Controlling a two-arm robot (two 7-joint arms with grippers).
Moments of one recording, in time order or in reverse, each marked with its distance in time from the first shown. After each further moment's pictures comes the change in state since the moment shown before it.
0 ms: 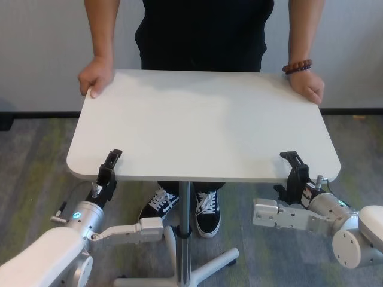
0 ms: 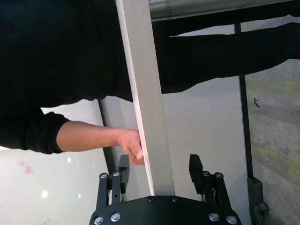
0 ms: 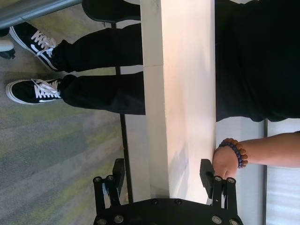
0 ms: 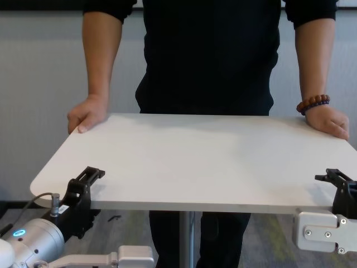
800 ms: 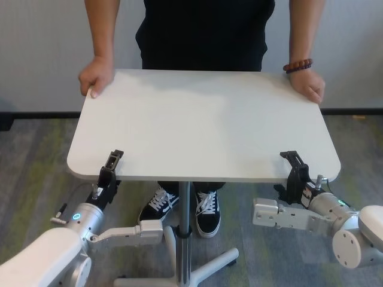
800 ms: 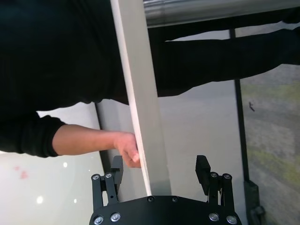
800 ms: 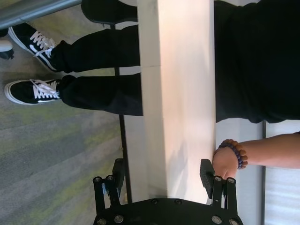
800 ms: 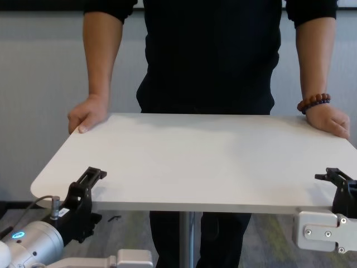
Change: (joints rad) left arm 0.012 0.016 0.003 -0.028 -0.009 -0.017 -0.025; right arm -0.009 0.007 -0.002 -0.023 -0.005 0.009 0.006
